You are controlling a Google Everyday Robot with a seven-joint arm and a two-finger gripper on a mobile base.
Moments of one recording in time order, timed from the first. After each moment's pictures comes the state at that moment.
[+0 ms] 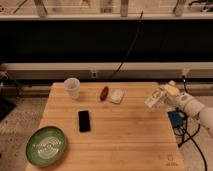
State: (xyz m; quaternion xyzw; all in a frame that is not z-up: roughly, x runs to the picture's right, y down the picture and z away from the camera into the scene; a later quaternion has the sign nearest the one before) arm 0.376 0.020 0.801 0.32 -0.09 -0.32 0.89
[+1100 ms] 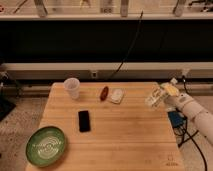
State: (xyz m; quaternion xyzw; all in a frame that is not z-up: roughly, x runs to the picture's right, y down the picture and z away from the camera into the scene) arm 0.362 0.008 0.766 0.34 0.00 -0.37 0.86
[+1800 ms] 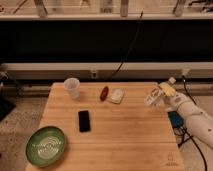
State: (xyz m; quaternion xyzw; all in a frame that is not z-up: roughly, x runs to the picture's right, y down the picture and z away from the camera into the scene) arm 0.343 0.005 0.765 0.33 0.05 -0.41 0.85
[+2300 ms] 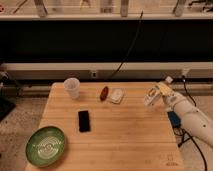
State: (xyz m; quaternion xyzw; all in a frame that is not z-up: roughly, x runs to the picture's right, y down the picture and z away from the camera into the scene) arm 0.334 0.002 0.772 0.32 0.05 -0.42 0.85
